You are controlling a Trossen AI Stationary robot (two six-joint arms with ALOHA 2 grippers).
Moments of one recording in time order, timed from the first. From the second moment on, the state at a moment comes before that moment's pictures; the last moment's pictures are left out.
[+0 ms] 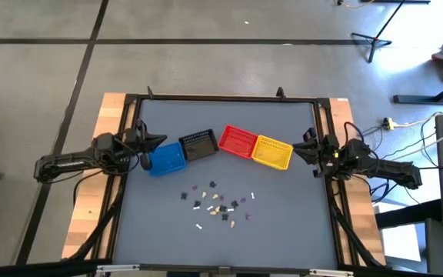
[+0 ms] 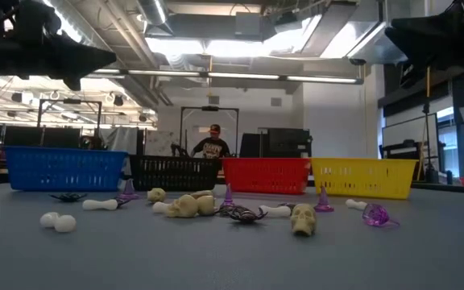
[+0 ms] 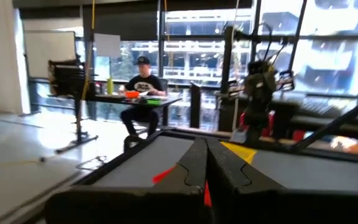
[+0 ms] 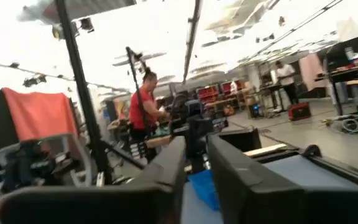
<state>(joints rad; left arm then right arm) 0.20 0.00 0.01 0.17 -0.12 -0.06 -0.13 0.02 0.01 0.36 -0.11 0.29</state>
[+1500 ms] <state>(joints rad) 0.20 0.01 0.01 0.17 -0.09 -0.21 0.30 1.56 0.92 -0.23 -0.10 0.25</state>
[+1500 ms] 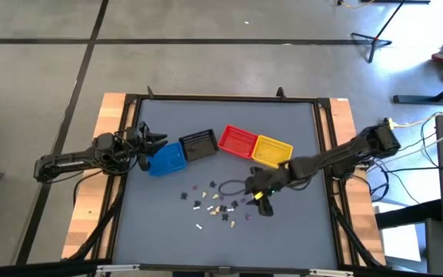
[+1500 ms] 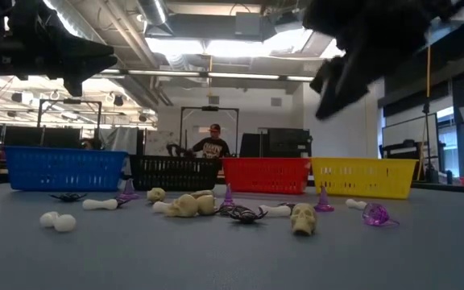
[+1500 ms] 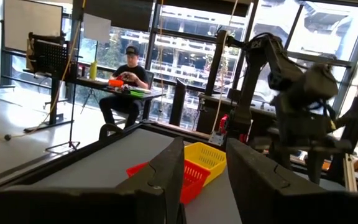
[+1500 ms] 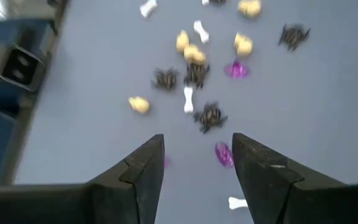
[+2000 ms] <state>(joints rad) 0.20 0.01 0.01 0.17 -0.09 -0.21 0.33 1.65 0.92 -0.22 0.02 0.17</state>
